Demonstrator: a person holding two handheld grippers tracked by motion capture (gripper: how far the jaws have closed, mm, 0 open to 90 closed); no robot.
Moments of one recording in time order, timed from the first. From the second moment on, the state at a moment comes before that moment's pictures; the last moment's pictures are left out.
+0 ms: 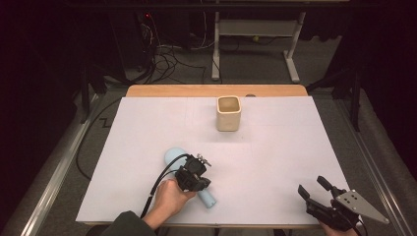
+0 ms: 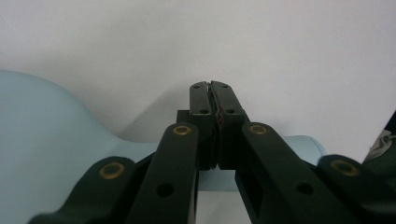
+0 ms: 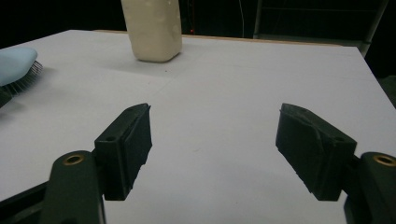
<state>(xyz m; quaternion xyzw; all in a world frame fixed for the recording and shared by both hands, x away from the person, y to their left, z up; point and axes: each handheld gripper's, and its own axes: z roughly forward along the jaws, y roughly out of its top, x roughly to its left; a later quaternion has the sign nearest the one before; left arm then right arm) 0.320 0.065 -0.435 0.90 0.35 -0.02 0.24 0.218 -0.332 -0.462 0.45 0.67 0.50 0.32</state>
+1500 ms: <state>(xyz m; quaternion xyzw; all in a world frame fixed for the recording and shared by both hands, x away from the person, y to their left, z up) 0.280 0.094 -0.438 0.91 0.35 0.01 0.23 0.219 -0.331 -0.462 0.45 0.67 0.50 0.32</state>
